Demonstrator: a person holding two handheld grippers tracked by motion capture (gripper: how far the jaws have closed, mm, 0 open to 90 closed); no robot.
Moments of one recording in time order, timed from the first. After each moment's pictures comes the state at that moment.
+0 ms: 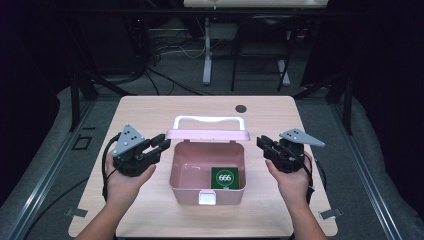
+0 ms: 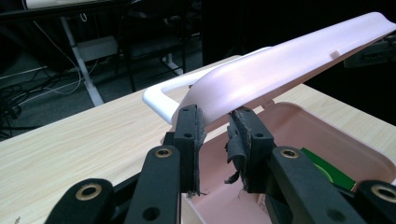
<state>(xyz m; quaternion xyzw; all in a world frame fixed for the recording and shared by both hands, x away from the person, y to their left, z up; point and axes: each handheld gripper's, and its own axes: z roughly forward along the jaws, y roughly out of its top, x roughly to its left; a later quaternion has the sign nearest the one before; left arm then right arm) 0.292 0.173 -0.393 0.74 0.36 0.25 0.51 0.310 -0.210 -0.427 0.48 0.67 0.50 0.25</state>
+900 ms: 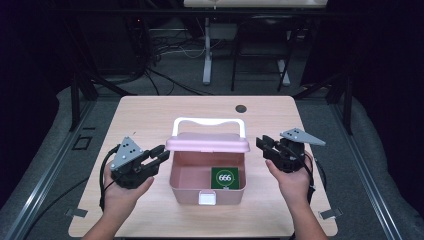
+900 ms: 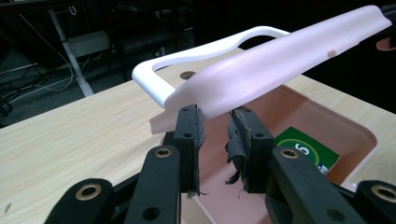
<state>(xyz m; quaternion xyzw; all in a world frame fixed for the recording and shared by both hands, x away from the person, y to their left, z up) 0.273 0.178 -0.408 0.75 0.34 0.24 0.51 0.311 -0.212 -0.427 0.49 0.68 0.50 0.24</state>
